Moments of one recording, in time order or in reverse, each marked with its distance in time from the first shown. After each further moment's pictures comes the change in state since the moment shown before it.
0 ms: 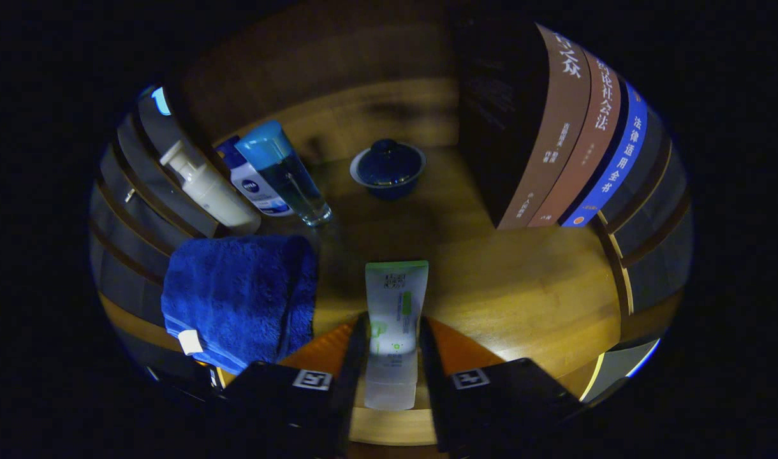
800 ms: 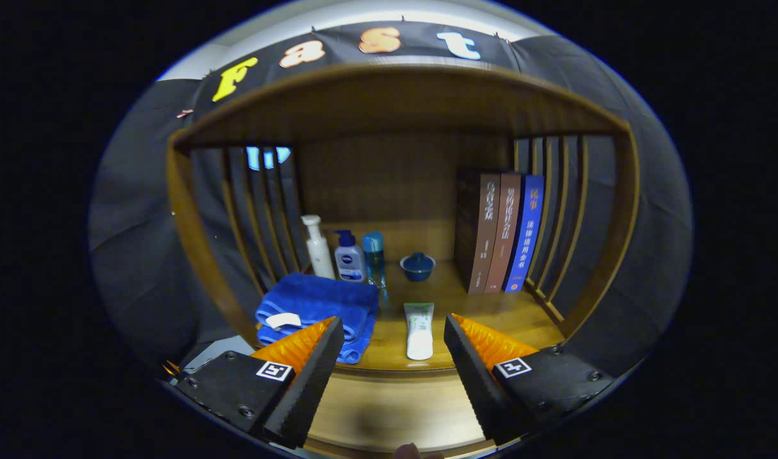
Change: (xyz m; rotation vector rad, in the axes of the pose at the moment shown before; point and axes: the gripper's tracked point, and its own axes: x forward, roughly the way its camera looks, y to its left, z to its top) arm -0.214 0.053 -0.049 -0.150 -0.681 0.002
